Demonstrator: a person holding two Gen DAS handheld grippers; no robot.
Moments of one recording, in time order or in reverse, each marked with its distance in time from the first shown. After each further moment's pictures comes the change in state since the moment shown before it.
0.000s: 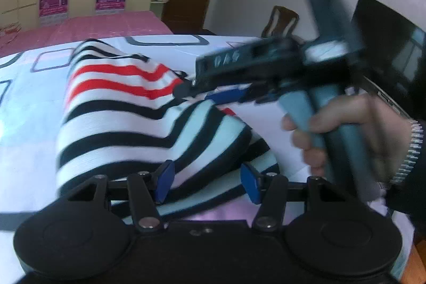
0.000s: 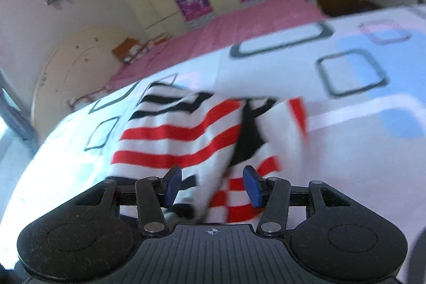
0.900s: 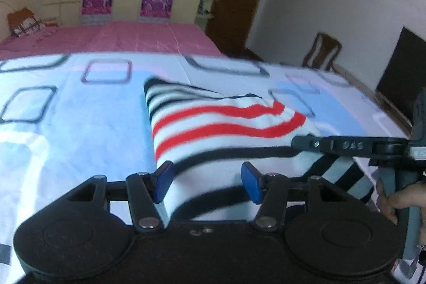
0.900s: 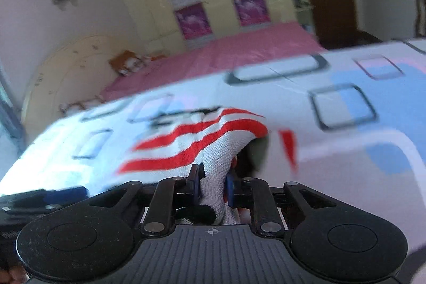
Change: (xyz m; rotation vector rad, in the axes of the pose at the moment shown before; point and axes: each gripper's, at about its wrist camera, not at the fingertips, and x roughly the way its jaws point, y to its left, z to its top) left arm 0.019 0.068 0.037 -0.108 -0.050 0.136; right arm -0.020 -0.015 -0.013 -0.074 -0.117 -0.139
